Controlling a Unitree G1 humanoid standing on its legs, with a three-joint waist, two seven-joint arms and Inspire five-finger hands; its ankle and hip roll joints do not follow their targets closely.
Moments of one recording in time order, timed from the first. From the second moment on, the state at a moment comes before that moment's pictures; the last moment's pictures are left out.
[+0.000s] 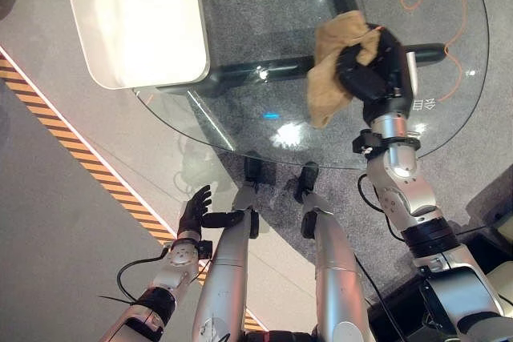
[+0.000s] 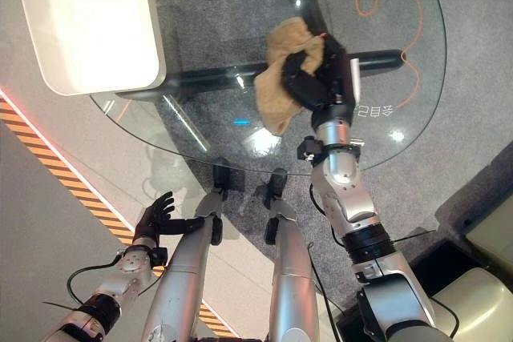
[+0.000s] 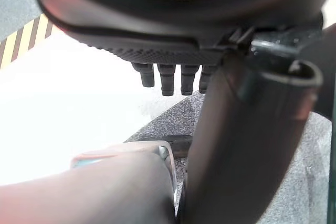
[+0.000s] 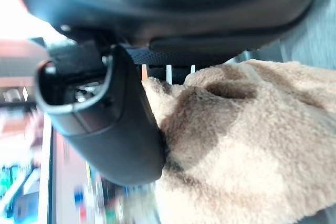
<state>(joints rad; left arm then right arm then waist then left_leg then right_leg) -0.27 0.36 -0.44 0.76 -0.52 -0.18 0.29 -0.61 -0.48 0.20 0.17 0.59 -0.24 -0.45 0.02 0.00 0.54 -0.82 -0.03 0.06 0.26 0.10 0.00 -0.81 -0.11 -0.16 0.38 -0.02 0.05</state>
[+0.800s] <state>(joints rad) -0.28 0.35 -0.46 0.72 -0.52 -0.16 0.30 -0.94 -0.64 0.28 0.41 0.20 0.02 -1.05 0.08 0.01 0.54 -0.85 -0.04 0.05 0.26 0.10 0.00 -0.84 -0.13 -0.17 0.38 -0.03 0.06</state>
